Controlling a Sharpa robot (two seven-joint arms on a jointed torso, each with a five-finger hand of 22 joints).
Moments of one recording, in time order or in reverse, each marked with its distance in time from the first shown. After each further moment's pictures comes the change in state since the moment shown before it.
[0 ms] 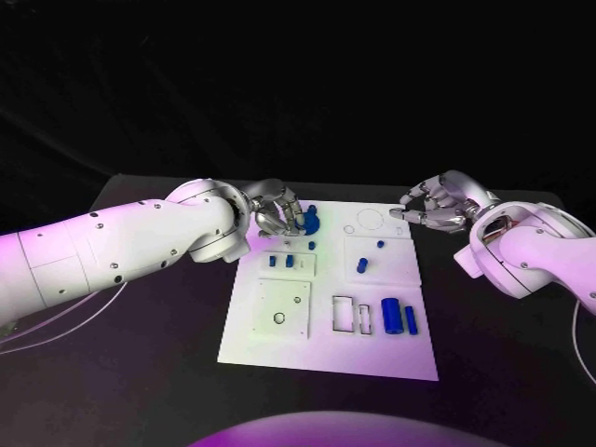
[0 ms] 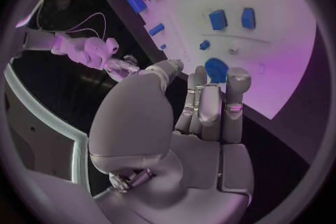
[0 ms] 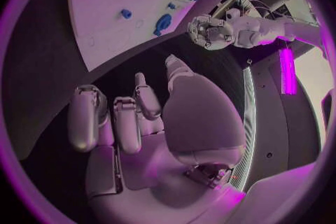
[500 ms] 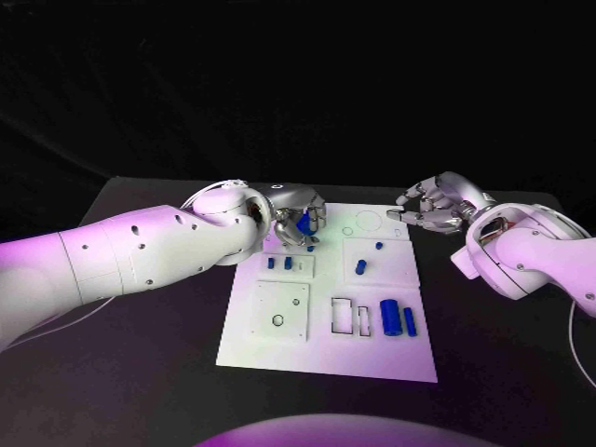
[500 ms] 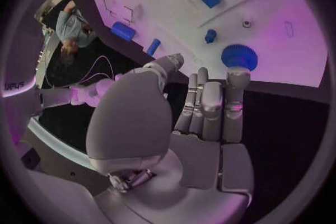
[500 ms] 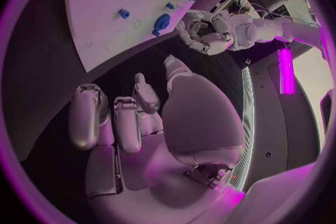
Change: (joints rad) left arm -0.001 0.110 -0.025 -0.099 -0.397 -0.001 0.181; left_hand -0.007 -0.034 0.025 -0.056 -0.107 0.039 -0.017 -0.118 -0.091 -0.022 0.015 -0.141 -0.163 -0.035 0.010 -0.029 -0.083 0.000 -0.001 0.005 -0.037 -0.004; right arm -0.001 0.005 0.000 -0.001 0.000 -0.003 0.014; right_hand 0.008 0.008 0.000 0.000 0.010 -0.004 -0.004 0.000 0.001 -0.028 0.000 -0.038 -0.046 -0.003 -0.003 -0.004 0.000 0.016 -0.007 0.000 -0.007 0.000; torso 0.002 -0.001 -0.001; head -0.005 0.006
